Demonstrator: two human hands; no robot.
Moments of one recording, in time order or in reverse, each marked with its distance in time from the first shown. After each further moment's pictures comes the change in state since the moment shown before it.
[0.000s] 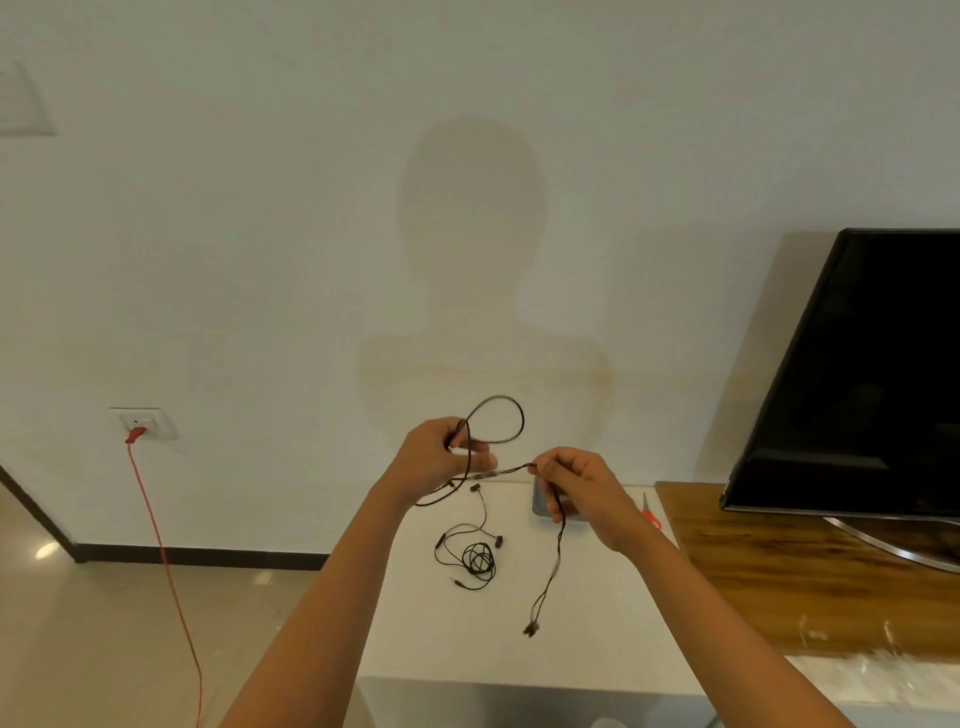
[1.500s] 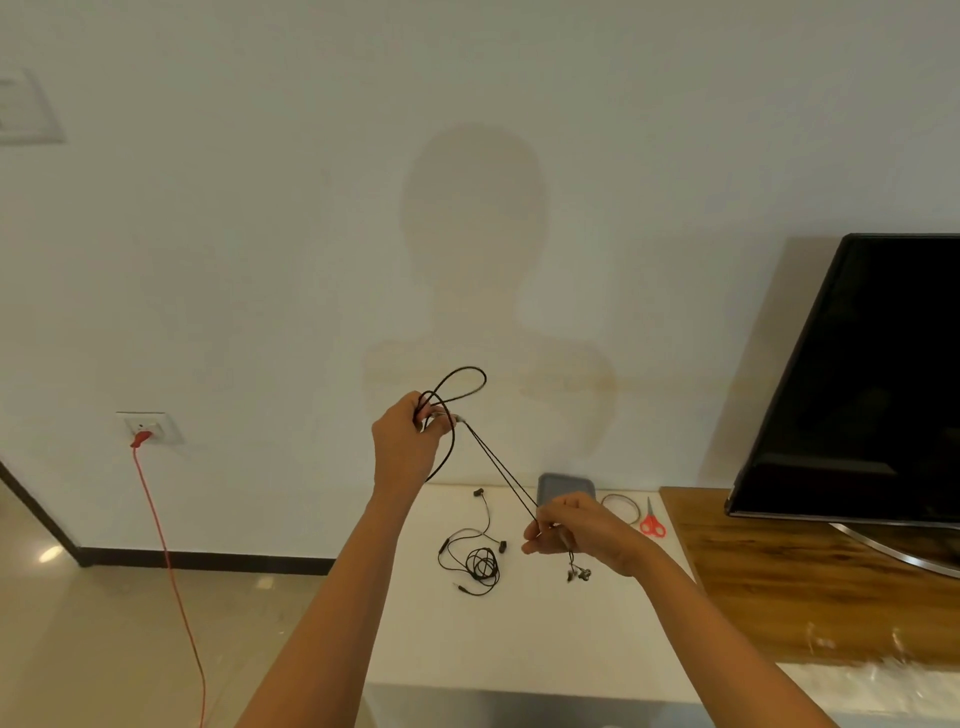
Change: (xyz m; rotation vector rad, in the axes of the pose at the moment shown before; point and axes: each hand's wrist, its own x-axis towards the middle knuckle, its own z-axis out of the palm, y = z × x) left_hand 0.011 -0.007 -0.010 -0.045 0.551 0.101; right_hand 0.004 0.035 -0.005 -0.087 -0.238 0.253
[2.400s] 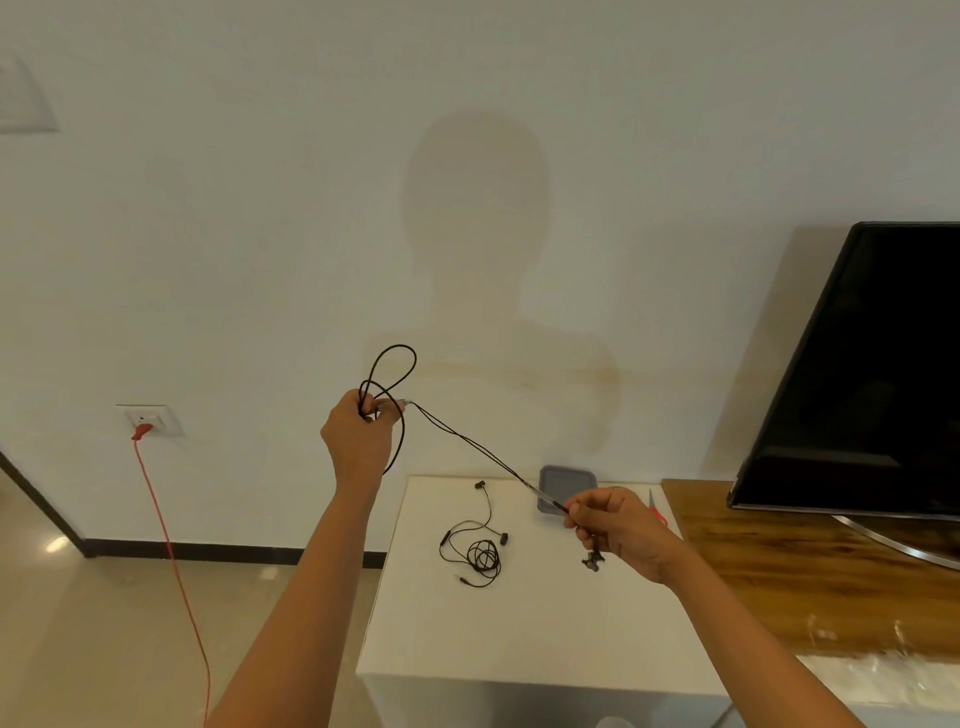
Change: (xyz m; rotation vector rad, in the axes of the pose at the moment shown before) left_hand 0.012 -0.017 -0.028 -0.007 0.252 -0.138; right_hand -0.016 0.022 -0.028 0.277 0.098 -0.065
